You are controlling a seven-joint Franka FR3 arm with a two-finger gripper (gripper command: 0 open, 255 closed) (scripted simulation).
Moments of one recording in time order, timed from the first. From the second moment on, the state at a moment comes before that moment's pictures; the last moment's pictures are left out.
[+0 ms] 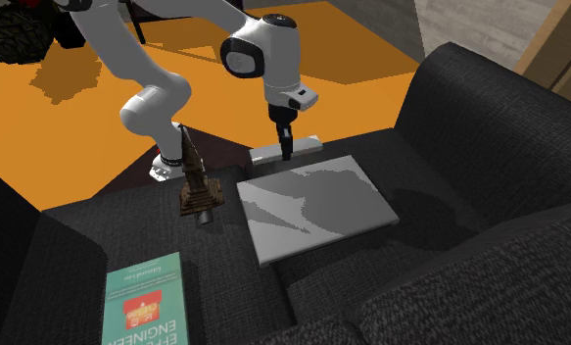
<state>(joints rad) 0.07 -0.42 0.03 -2.51 -0.06 2.15 -0.47</state>
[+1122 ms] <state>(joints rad) -0.09 -0.17 -0.25 -2.26 -0.09 2.17 -0.89</state>
